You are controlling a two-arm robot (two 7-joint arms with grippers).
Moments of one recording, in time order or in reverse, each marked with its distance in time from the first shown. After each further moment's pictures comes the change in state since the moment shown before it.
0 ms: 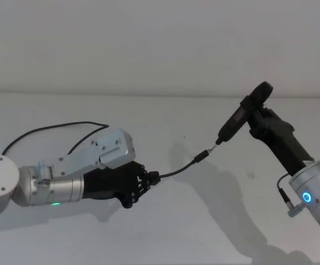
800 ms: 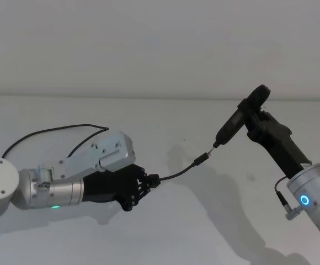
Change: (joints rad) left arm 0.000 0.000 0.000 0.000 0.000 0.000 0.000; right arm 0.003 0.010 -0.018 -0.001 0.018 -0.005 -0.014
